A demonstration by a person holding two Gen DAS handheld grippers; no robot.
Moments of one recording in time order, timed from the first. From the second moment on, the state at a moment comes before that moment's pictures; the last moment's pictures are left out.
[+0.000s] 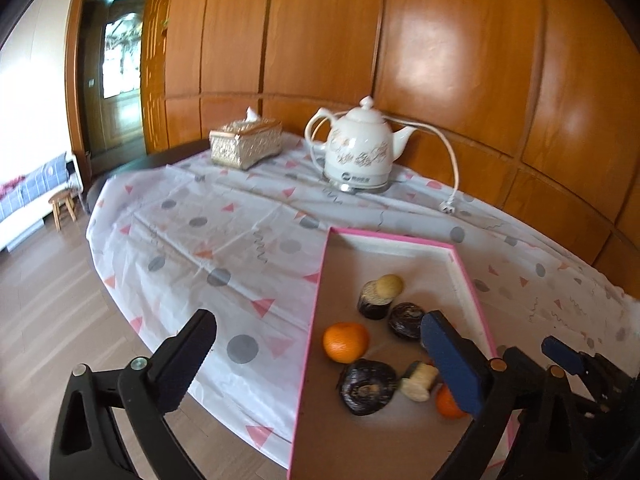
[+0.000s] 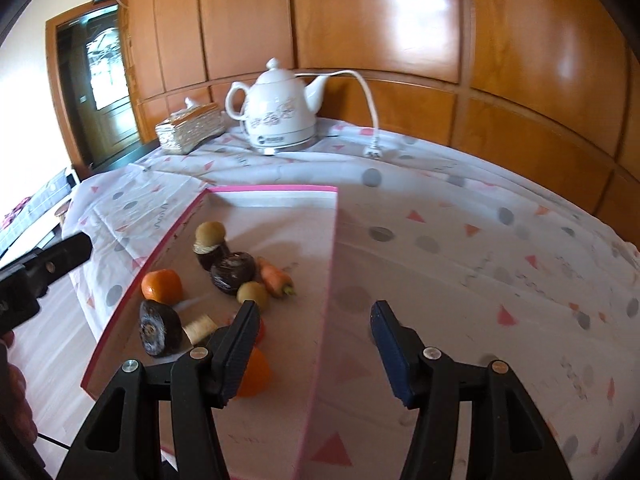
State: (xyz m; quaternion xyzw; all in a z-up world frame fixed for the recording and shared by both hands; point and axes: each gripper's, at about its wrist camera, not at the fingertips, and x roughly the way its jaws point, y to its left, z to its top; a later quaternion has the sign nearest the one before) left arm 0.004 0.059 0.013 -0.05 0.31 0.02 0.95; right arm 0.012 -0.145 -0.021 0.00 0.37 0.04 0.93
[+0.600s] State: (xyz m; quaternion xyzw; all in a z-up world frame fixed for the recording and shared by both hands) left arm -0.011 0.027 0.022 0.00 0.30 0.02 0.95; right arm -0.012 -0.163 -0.027 0.01 0.37 0.01 0.93
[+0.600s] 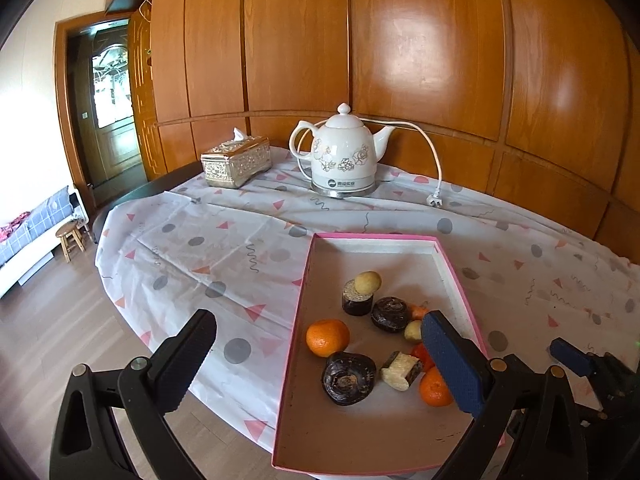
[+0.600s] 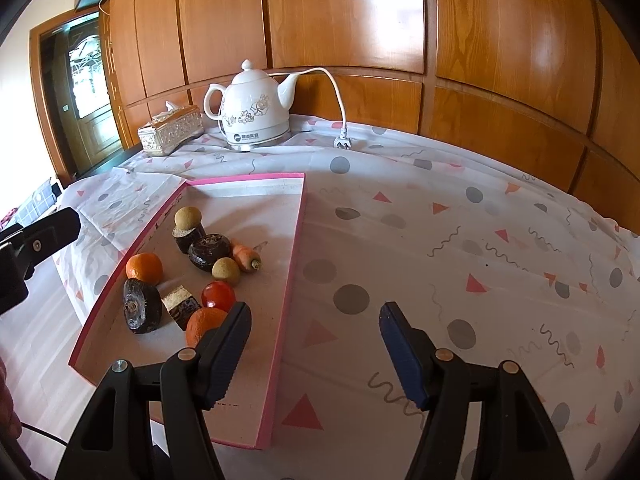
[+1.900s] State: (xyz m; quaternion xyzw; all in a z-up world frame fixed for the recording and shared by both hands) left arm -0.011 0.031 0.017 -0.01 0.30 0.03 0.95; right arm -0.013 -0.163 -0.032 0.01 0.37 0.01 0.93
